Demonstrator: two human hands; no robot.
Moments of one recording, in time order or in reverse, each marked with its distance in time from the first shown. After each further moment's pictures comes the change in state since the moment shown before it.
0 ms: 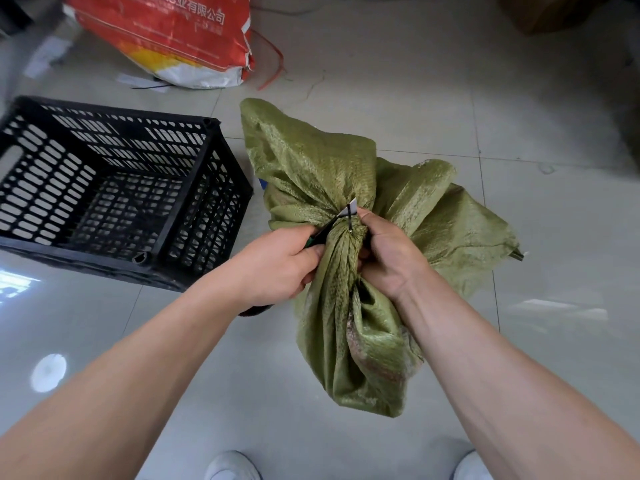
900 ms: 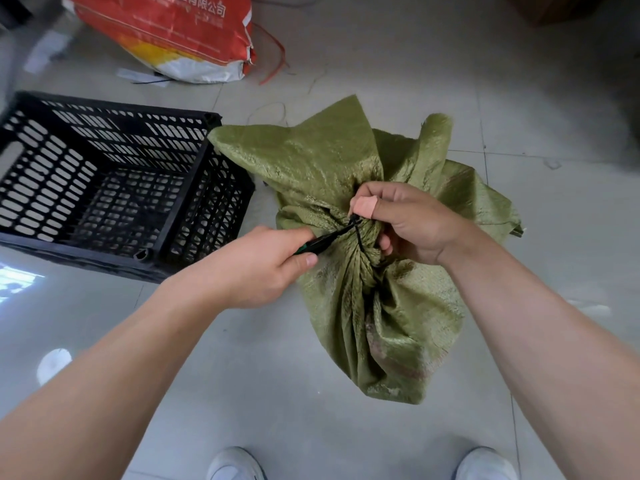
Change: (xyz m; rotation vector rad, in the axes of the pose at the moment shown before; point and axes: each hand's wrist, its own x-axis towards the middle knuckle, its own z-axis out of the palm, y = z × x) left_hand -0.006 -0.012 -0.022 0.581 -0.050 0.202; right_hand -0.005 -0.048 -0.016 -0.646 -0.244 -0.104
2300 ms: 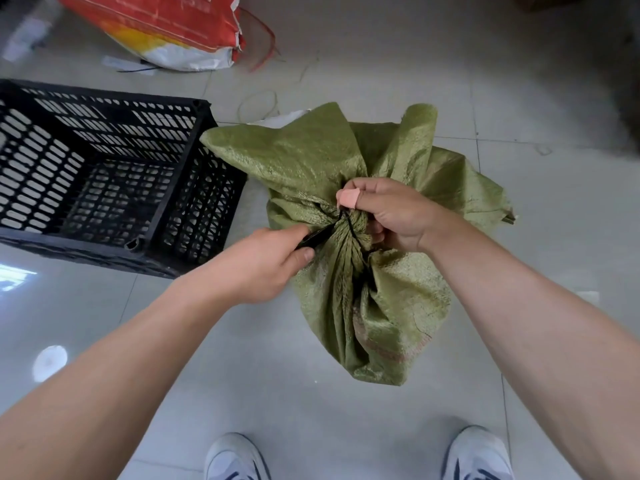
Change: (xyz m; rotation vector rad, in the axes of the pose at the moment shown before) left_hand 0.005 -0.009 0.029 -0.039 -0.024 -0.088; right_hand 0.009 0.013 0.002 -0.043 0.064 0.089
